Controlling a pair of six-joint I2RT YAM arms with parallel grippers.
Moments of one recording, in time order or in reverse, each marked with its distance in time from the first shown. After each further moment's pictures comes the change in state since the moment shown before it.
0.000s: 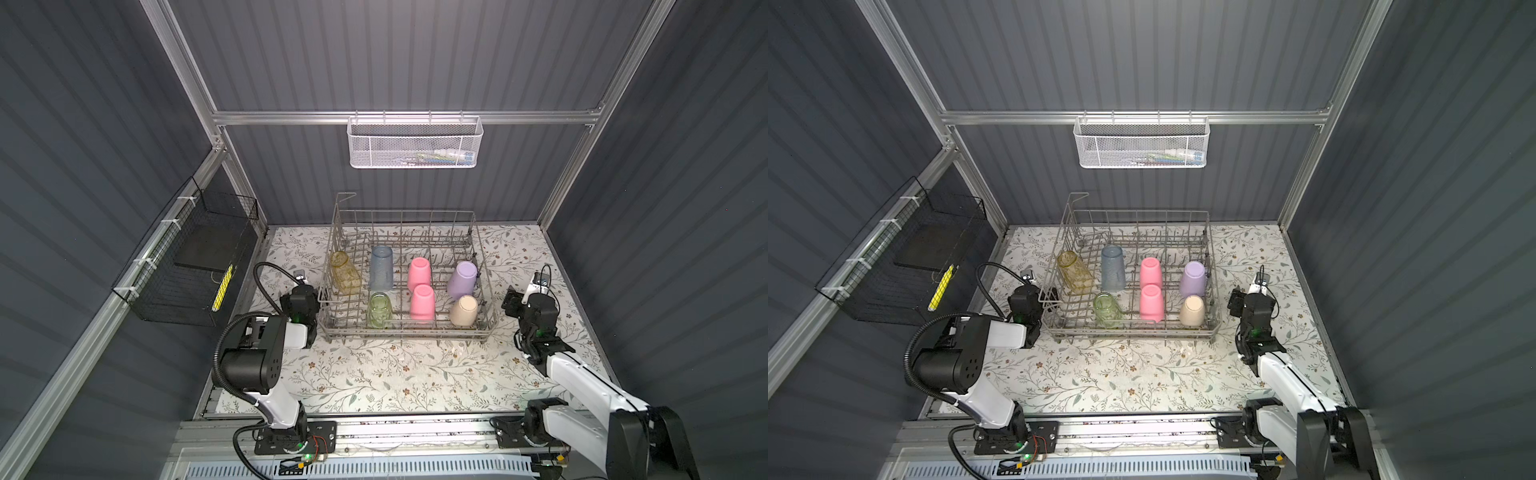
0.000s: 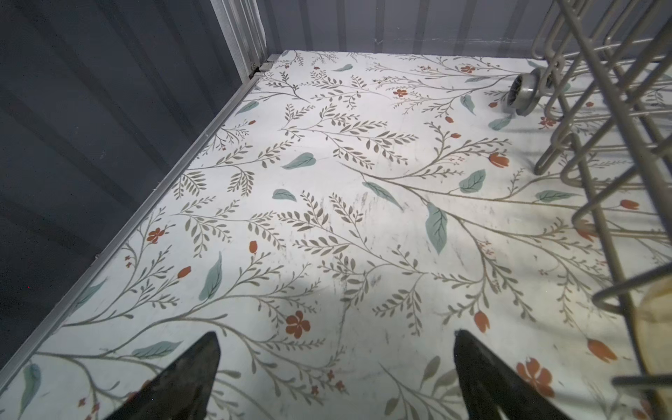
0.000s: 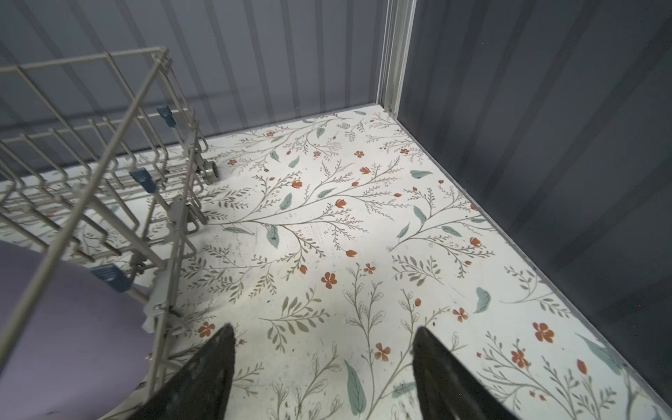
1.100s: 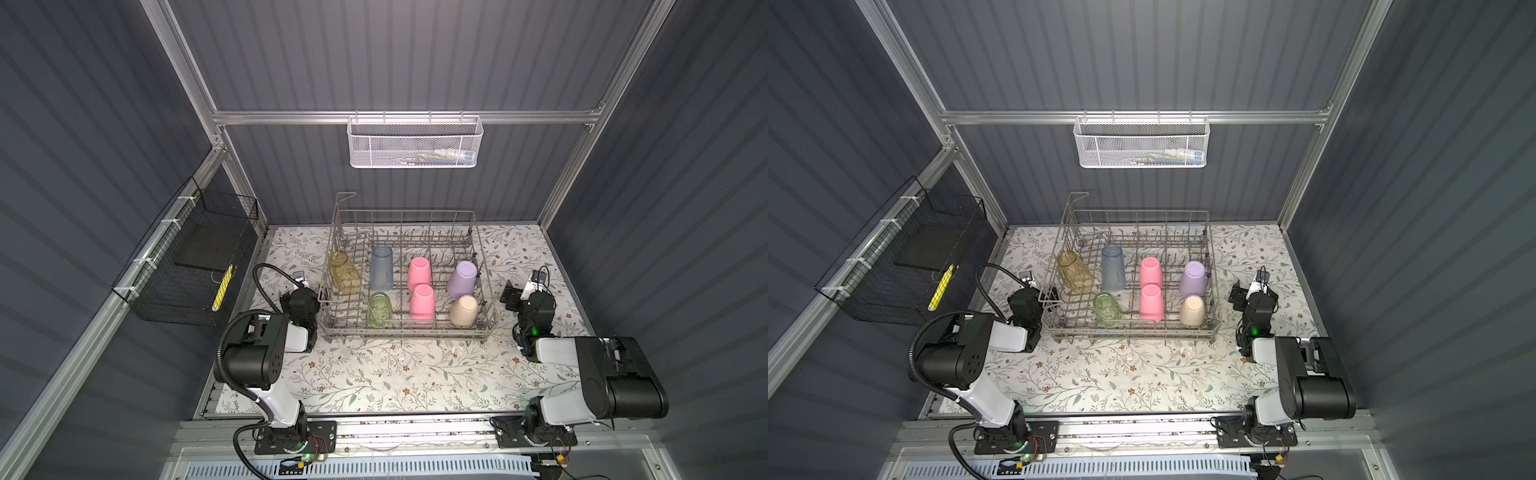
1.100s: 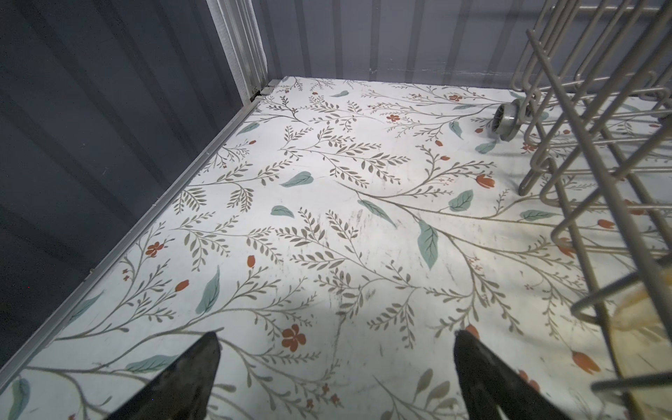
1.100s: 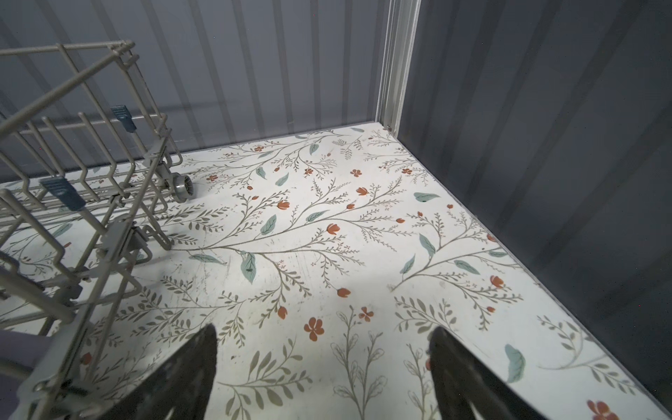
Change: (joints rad) left arm 0.000 0.028 -0.037 0.128 0.007 0.006; right arm -0.108 0.347 -0.032 0.483 -0.120 -0.067
